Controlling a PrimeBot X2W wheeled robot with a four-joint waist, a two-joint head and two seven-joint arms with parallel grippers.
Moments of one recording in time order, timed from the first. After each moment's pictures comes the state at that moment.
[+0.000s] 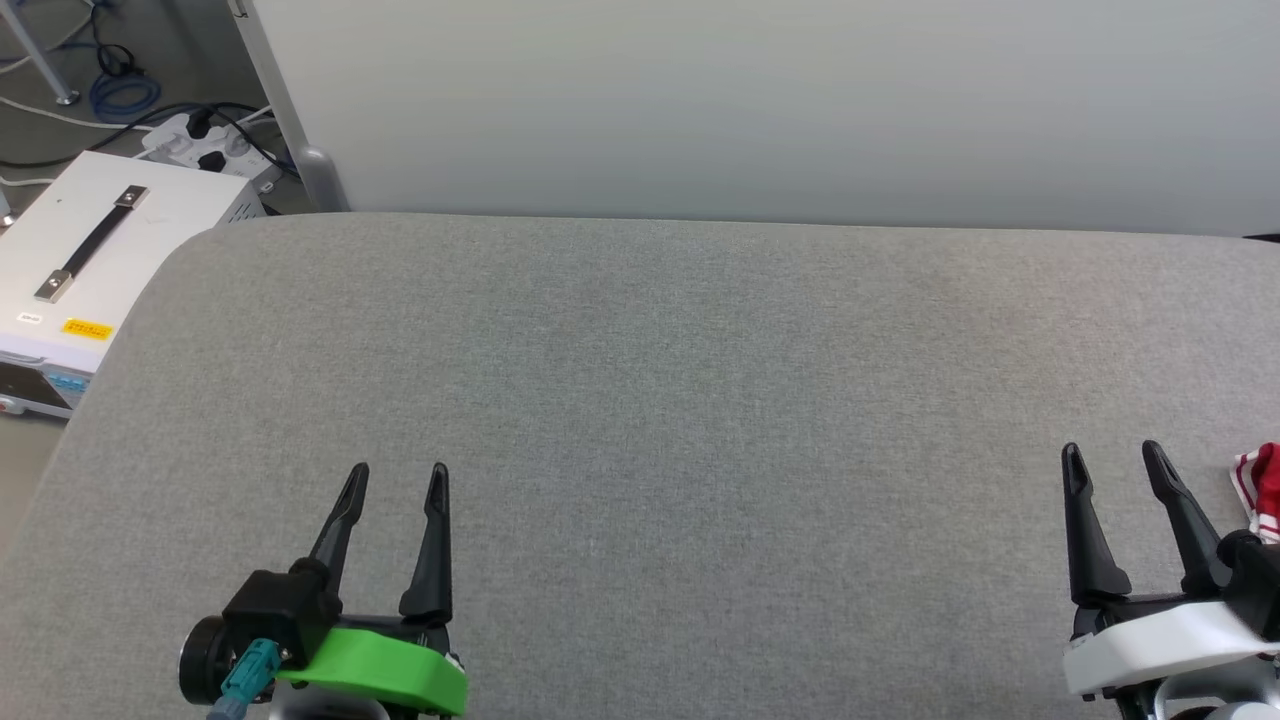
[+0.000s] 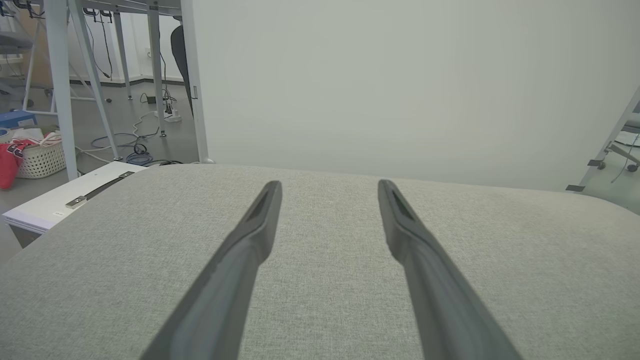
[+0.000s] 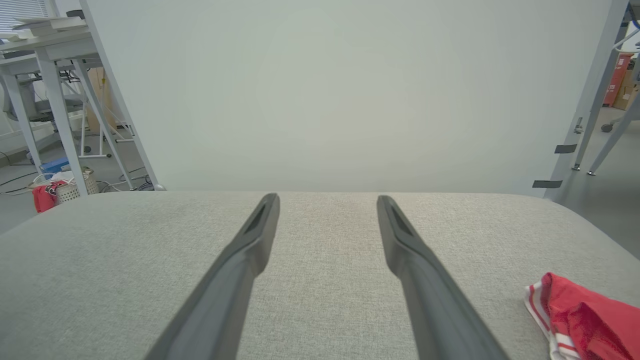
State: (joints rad) left arm 0.04 0.09 -0.05 0.04 -0.21 -0.11 -0.26; right arm 0.06 -0.13 -0.05 -0.03 0.23 0.13 -0.20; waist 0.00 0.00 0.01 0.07
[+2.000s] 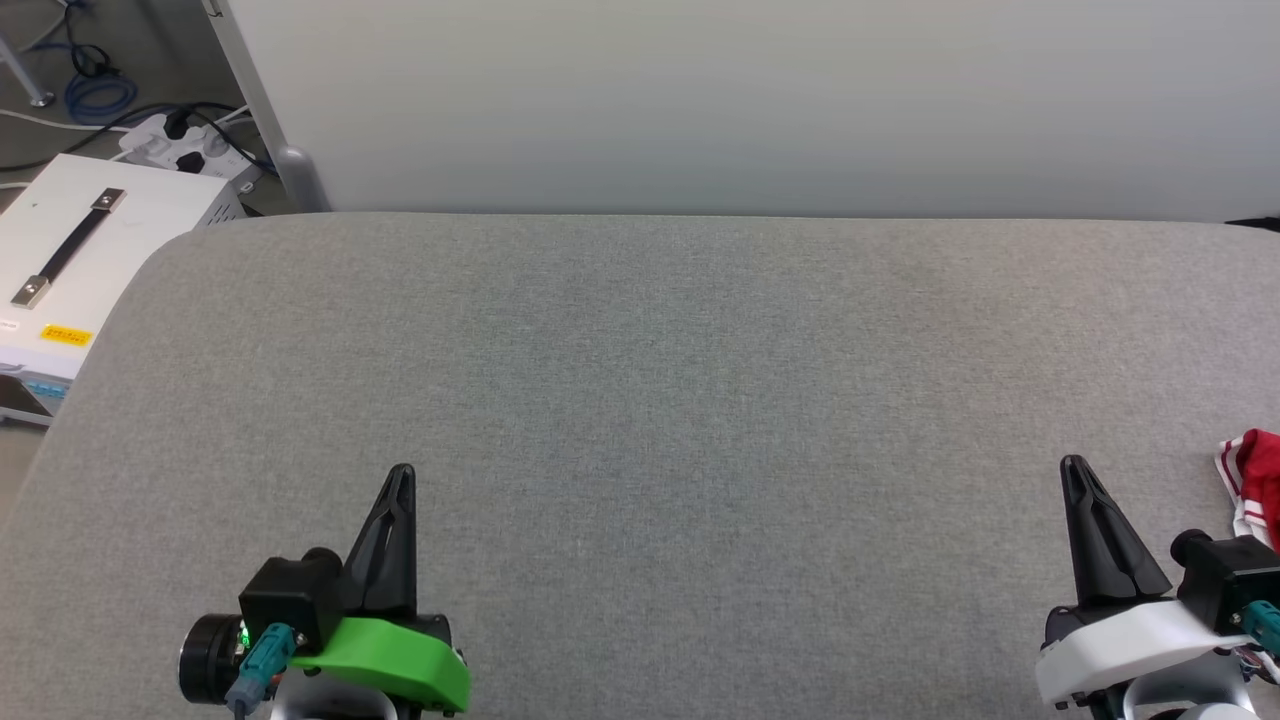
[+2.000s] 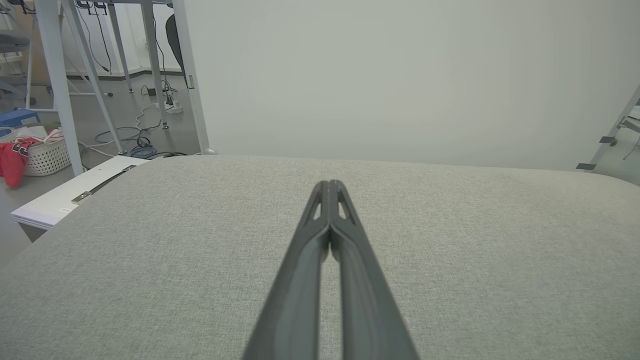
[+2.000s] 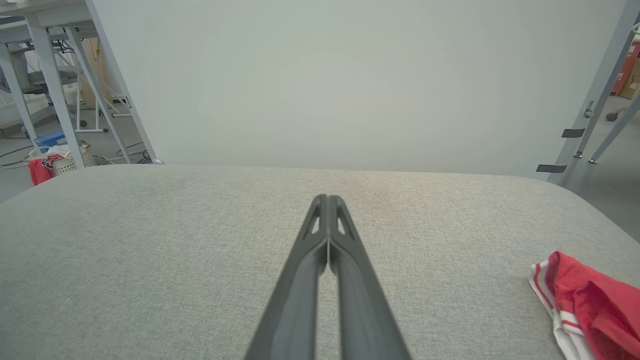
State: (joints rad) left arm 0.04 0.06 -0.02 0.03 -0.14 -0.10 -0.19; right arm 0.06 -0.11 -0.02 -0.01 0.18 0.13 -0.16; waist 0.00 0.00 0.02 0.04
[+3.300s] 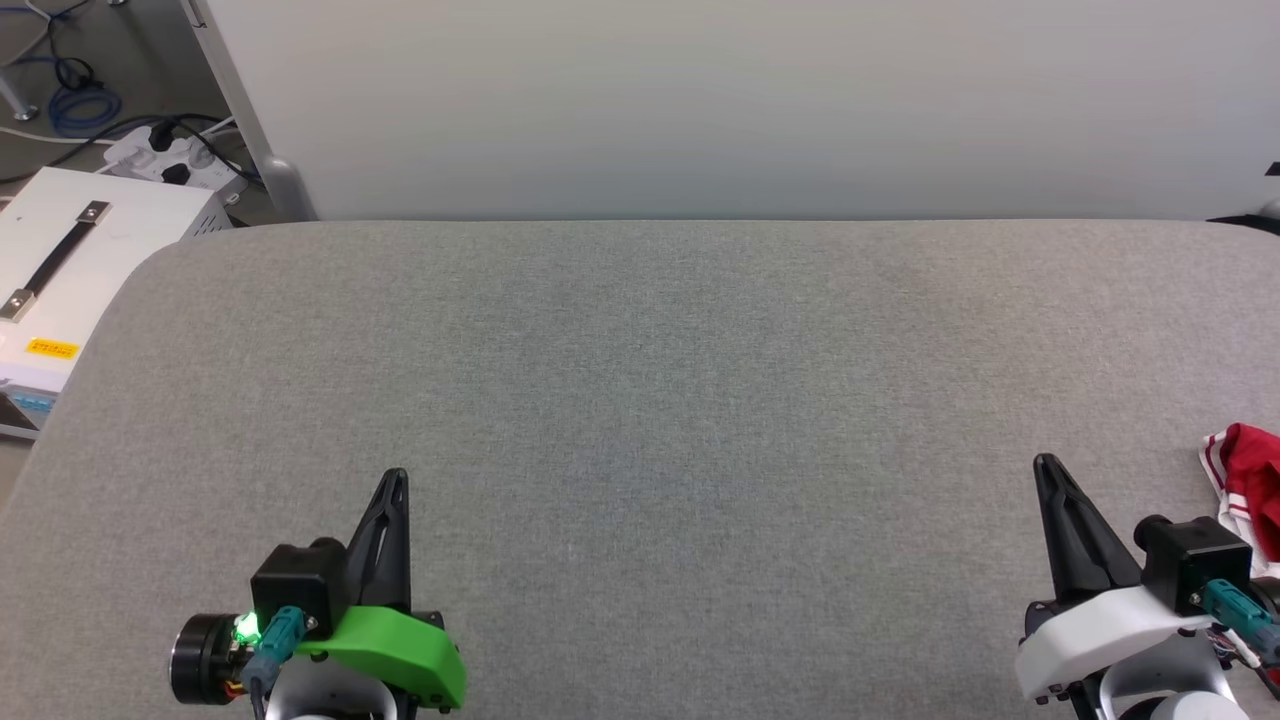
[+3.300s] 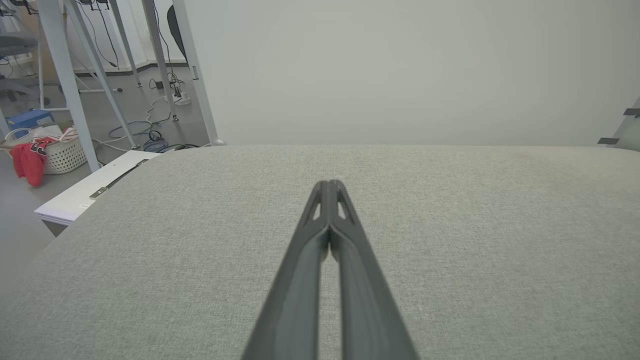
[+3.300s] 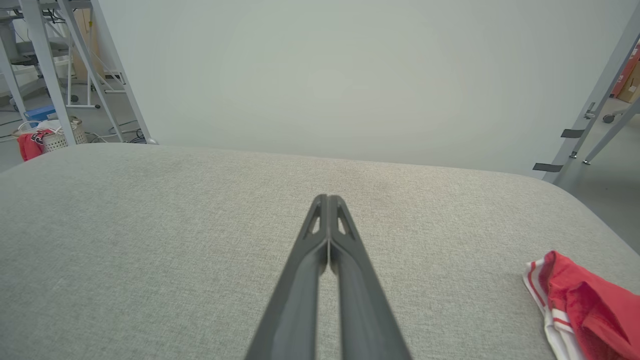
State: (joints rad) left arm 0.04 0.06 -0.02 0.02 -0.09 -0.06 -0.11; right arm 0.04 -0.09 -0.01 -0.01 0.10 0.13 -0.09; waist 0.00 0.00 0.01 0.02
